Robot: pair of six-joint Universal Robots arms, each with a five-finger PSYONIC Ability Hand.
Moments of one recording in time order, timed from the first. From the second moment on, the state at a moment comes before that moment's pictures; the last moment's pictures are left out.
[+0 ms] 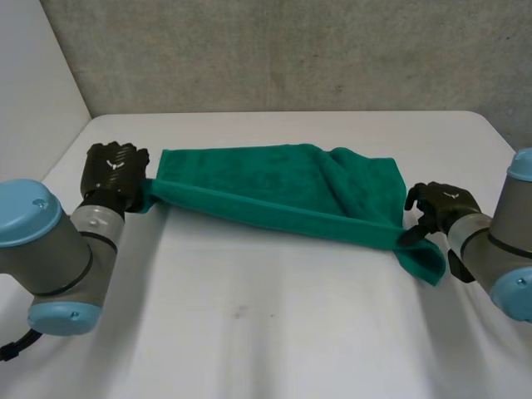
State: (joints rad) left arm 4.40 -1.97 -1.74 3.73 -1.63 3.55; right arm 1.76 -1.03 1.52 -0.09 1.51 3.10; left_hand 1.15 1.20 1.20 1.19 0.96; right_hand 0.50 0.56 0.55 0.55 0.38
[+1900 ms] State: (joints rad) left arm 4.44 -2.45 -1.12 3.54 -1.55 3.70; right arm 1.80 -0.60 0.83 -0.02 1.67 2.26; left_hand 1.12 1.14 1.15 1.15 0.94; right_hand 0.87 1.03 1.04 1.05 0.88
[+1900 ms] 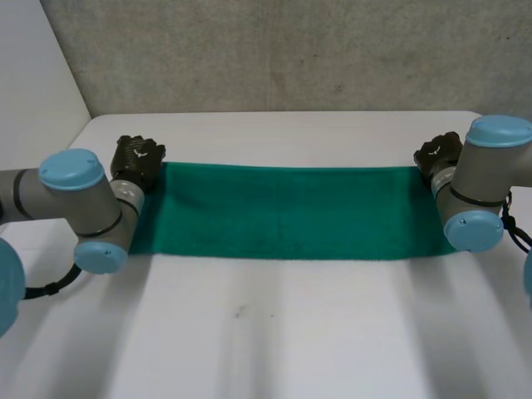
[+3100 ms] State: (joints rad) left arm 4.45 -2.01 -1.68 3.68 -1.51 3.72; right arm 1.63 -1.06 1.30 -0.17 1.59 2.23; left_hand 0.19 0.20 0.21 0.20 0.04; right_hand 0.96 1.18 1.18 1.19 0.98
